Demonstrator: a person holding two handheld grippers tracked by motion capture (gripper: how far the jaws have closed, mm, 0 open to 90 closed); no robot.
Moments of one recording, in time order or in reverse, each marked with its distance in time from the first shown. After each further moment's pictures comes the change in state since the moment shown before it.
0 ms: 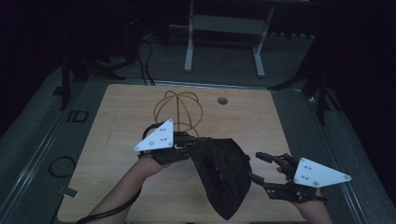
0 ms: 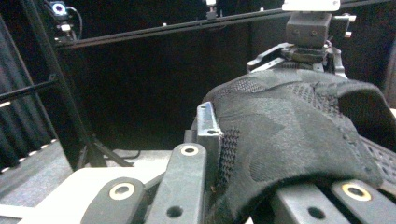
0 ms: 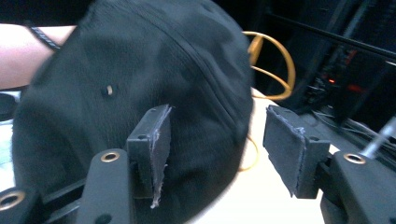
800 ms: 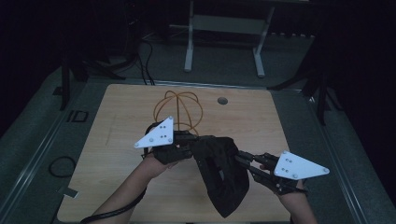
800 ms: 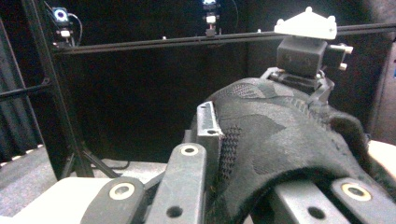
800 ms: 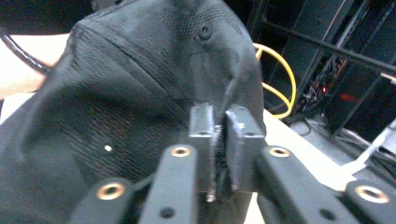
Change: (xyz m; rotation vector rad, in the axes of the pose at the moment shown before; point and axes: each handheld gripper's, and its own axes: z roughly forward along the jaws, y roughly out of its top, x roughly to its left) left arm 0.003 -0.001 0.003 -0.065 0.002 -0.070; right arm 0.002 0.009 0.034 -0.012 -0.043 -0.019
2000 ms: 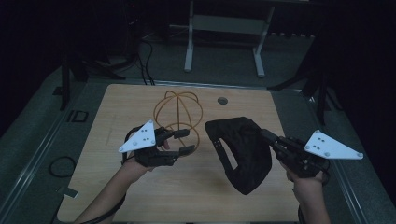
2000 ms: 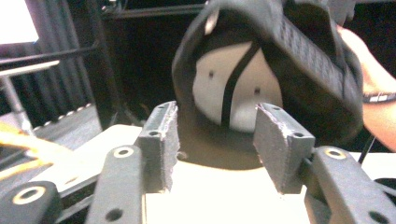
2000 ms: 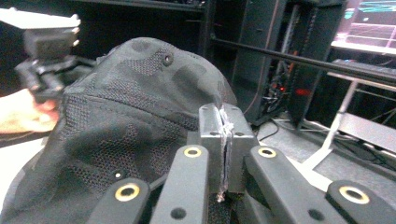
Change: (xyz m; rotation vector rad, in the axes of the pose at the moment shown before) left arm 0.003 -0.028 -0.052 0.140 0.180 -0.027; right arm -0.045 0.019 -0.032 -0.099 -0.172 0.153
